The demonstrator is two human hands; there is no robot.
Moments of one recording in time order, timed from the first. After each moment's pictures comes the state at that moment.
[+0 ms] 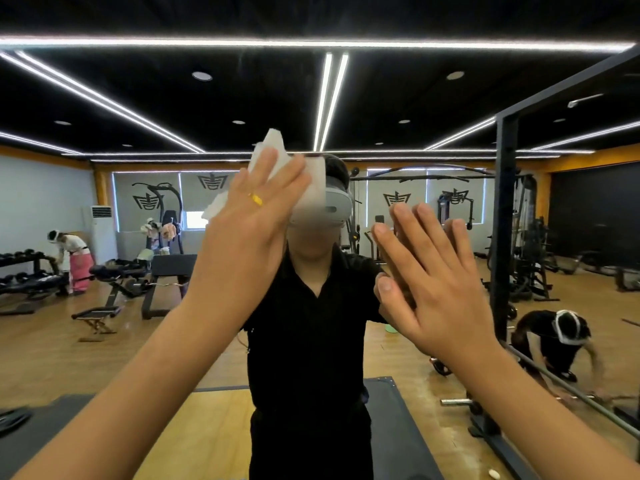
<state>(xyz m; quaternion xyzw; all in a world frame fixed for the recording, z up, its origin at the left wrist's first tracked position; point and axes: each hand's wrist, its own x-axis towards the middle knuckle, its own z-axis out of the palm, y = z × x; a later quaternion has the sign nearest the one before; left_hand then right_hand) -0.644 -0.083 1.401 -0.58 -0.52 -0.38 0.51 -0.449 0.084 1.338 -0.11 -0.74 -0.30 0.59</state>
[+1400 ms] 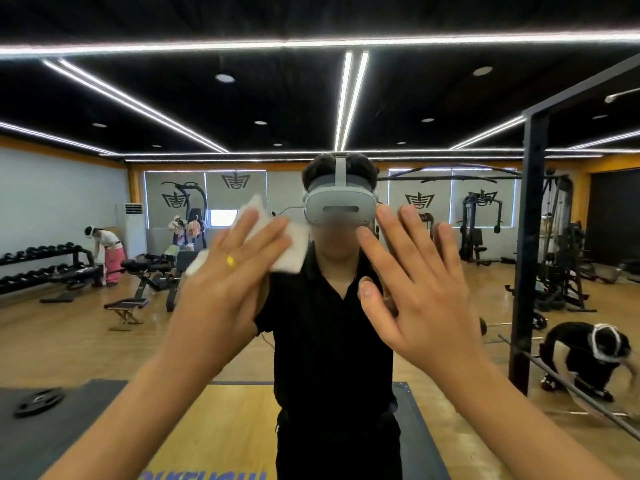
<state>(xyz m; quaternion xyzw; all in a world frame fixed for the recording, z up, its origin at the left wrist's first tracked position) -0.641 -0.089 1.347 -0.60 -0.52 -0.34 0.51 -0.448 0.089 1.336 -0.08 -0.75 -0.27 0.60</state>
